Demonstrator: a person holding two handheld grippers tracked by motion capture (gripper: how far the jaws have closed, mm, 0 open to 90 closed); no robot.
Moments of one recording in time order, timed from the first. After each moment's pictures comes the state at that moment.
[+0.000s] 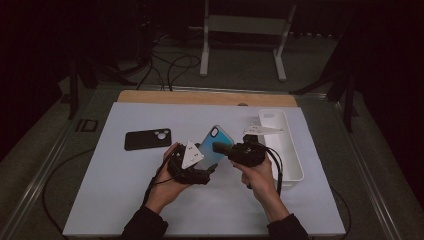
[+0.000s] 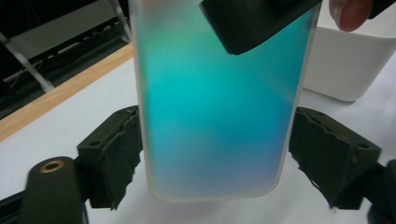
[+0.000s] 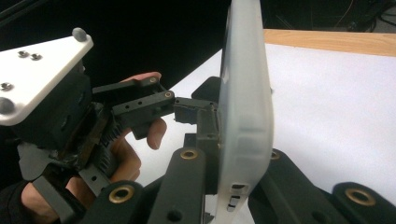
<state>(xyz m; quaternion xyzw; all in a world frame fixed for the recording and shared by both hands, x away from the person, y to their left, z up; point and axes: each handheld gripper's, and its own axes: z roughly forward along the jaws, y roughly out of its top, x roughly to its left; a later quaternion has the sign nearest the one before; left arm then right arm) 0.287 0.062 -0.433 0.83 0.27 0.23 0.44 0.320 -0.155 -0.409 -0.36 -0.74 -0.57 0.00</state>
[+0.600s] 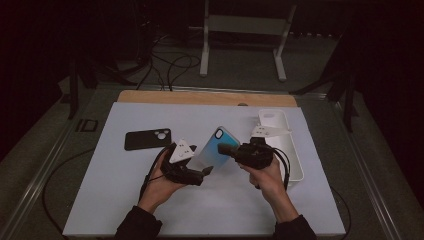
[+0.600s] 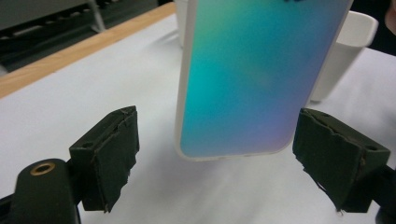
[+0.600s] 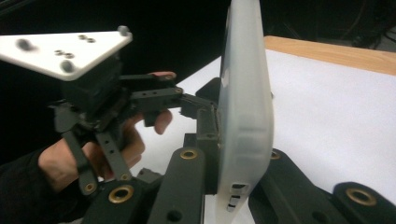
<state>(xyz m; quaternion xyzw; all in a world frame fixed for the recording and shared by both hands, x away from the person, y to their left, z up) 0.292 0.080 -0.436 0.82 0.28 0.15 0.47 0.311 -0.170 -0.396 -0.31 -0.76 -0.58 -0.01</state>
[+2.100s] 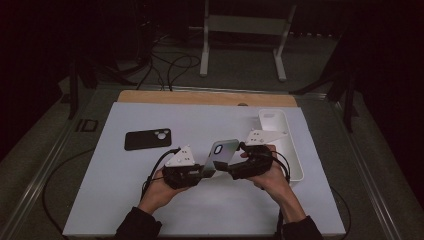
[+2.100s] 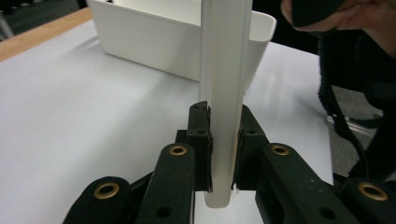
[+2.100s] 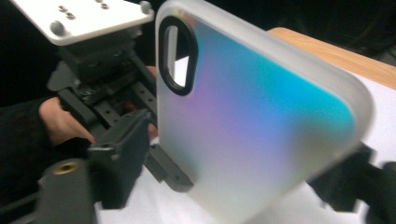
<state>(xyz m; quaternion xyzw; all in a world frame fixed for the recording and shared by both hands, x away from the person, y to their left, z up) 0.286 0.082 -0.438 0.84 0.19 0.05 0.51 0.301 -0.165 -0.391 -0.25 -0.81 -0.54 -0.05</state>
